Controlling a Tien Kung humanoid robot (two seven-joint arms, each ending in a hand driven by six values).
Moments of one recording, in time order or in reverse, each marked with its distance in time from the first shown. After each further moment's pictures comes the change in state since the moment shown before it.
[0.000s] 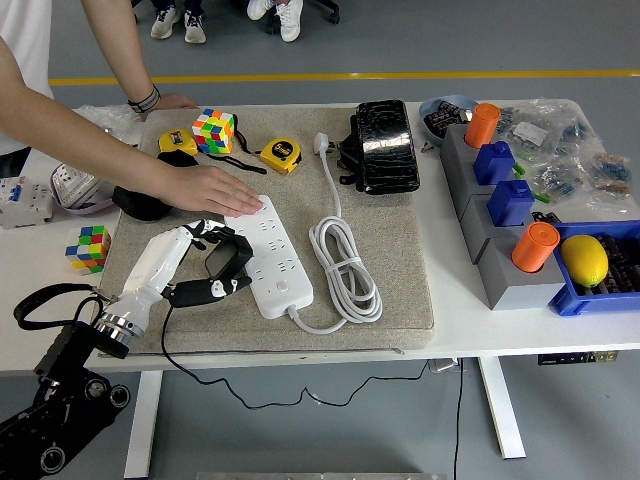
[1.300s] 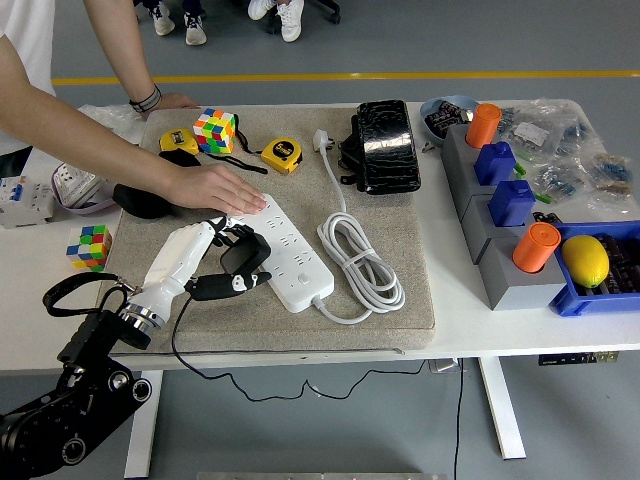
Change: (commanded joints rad) left arm -0.079 -0.034 0.076 0.019 0.043 -0.009 0.104; right arm 0.001 0.001 0.028 0.000 -0.027 0.005 0.015
